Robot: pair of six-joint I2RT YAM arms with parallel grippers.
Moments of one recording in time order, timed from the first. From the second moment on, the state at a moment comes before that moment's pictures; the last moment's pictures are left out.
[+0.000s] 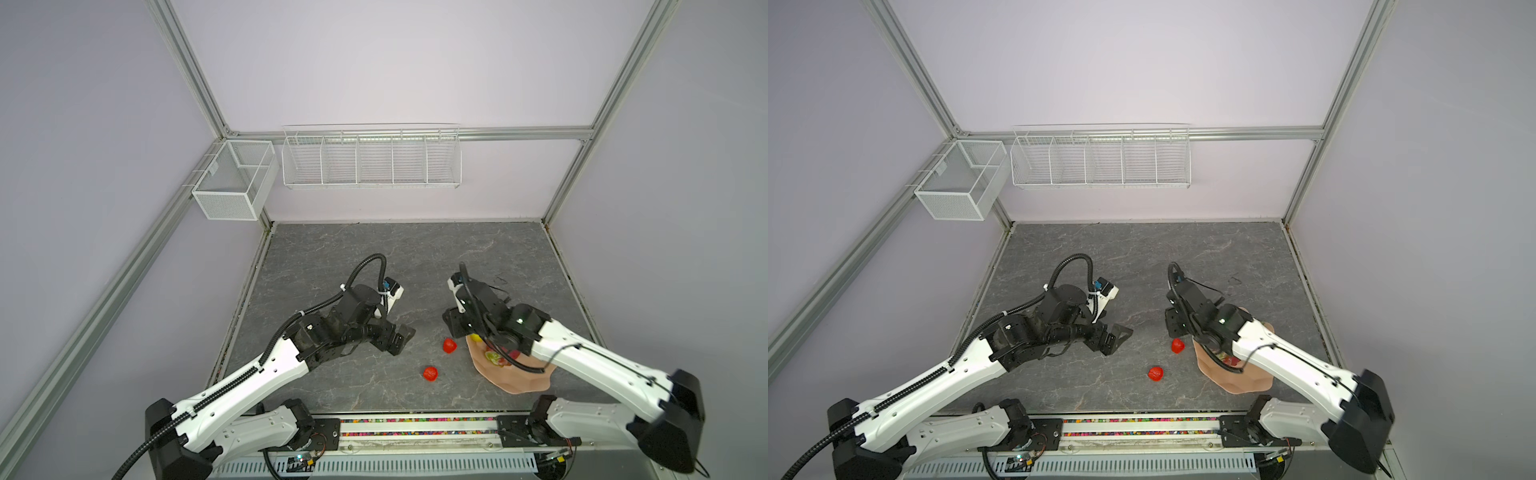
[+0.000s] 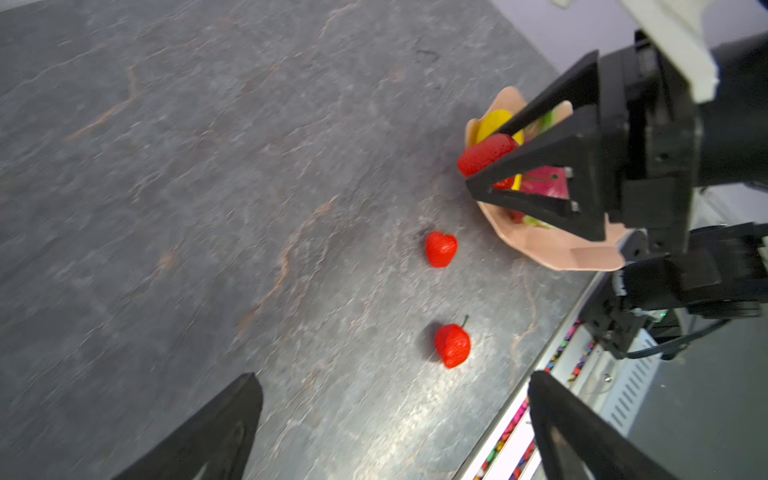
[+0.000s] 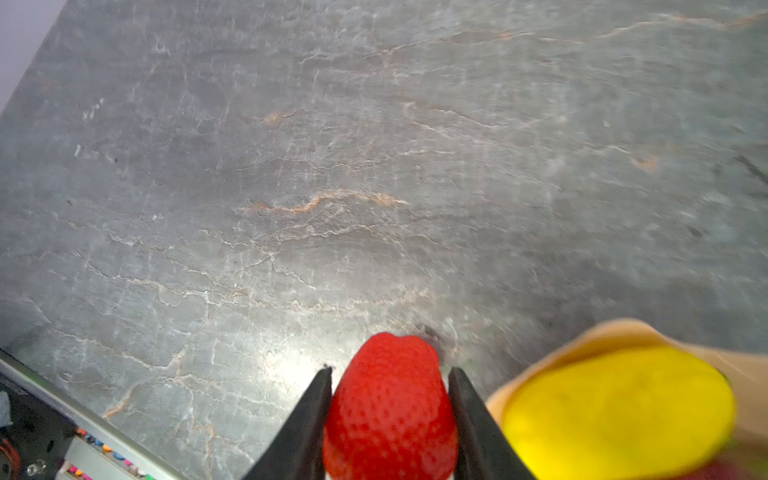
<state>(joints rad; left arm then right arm) -0.92 1.07 0.97 -0.58 0.11 -0.24 0.86 1.10 0.94 -0.73 0.23 0.54</state>
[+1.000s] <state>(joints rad) -0.99 1.35 1.10 -0.41 0.50 -0.10 0.94 0.84 0.61 -1.26 0.39 1.17</state>
